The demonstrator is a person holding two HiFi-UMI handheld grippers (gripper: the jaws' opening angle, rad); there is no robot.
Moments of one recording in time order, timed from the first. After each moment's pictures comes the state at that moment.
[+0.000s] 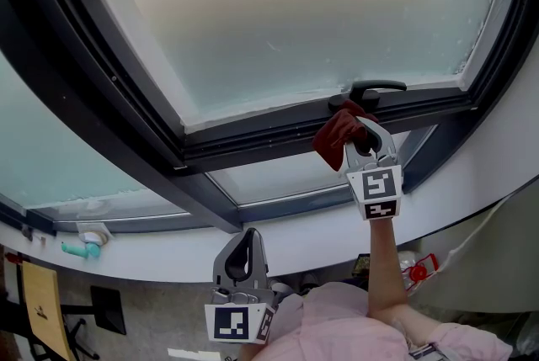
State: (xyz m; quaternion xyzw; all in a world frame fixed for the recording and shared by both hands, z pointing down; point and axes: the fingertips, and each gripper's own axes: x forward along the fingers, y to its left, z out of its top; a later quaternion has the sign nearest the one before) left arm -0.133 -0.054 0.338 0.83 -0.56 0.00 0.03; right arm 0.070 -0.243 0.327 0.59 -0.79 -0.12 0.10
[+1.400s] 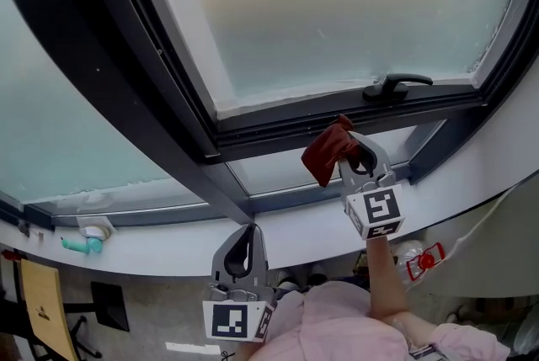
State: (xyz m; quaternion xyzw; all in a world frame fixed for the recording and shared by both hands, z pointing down) left arm -0.214 -0.048 0.333 0.84 -0.55 -0.01 0.04; right arm -0.042 -0.197 0.333 0.55 -0.83 -0.08 0.04
